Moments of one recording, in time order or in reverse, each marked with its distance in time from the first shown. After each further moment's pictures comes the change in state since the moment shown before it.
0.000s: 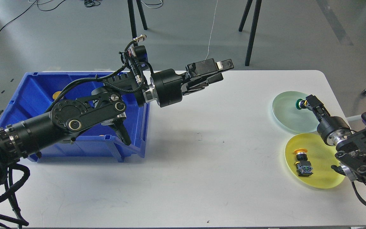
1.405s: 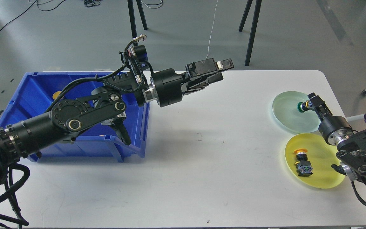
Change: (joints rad) left arm -0.001 0.000 -0.002 0.000 -0.002 -0.002 0.000; right arm -0.005 0.000 0.030 0.000 0.006 -0.002 0.000
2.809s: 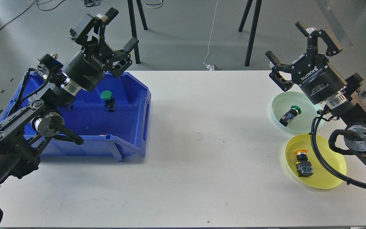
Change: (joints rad) left arm 0.460 0.181 -0.642 -0.048 -0.283 -0.232 0.000; right arm -0.038 -0.182 0.377 0.719 0.532 0.713 0.000
